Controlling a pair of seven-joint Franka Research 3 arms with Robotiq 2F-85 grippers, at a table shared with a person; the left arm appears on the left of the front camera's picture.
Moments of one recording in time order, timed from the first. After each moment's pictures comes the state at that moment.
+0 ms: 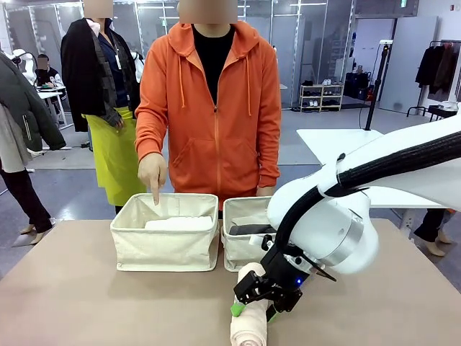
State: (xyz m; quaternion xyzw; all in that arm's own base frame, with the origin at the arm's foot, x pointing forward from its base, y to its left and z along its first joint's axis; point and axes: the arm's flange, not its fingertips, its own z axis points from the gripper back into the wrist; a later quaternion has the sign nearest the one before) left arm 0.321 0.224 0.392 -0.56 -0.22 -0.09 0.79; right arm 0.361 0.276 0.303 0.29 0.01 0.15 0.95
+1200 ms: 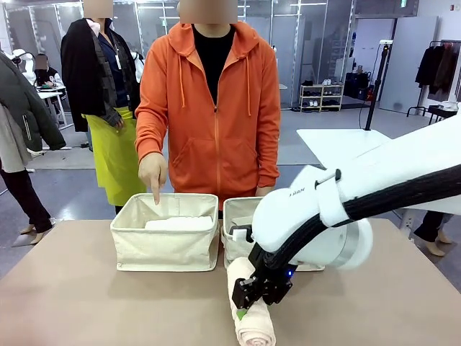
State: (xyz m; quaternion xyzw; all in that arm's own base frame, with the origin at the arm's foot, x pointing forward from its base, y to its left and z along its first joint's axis) left arm 0.321 0.225 0.392 -0.56 -0.22 -0.09 0.79; right arm 0.345 0.305 0.344 0.19 -0.02 0.25 0.95
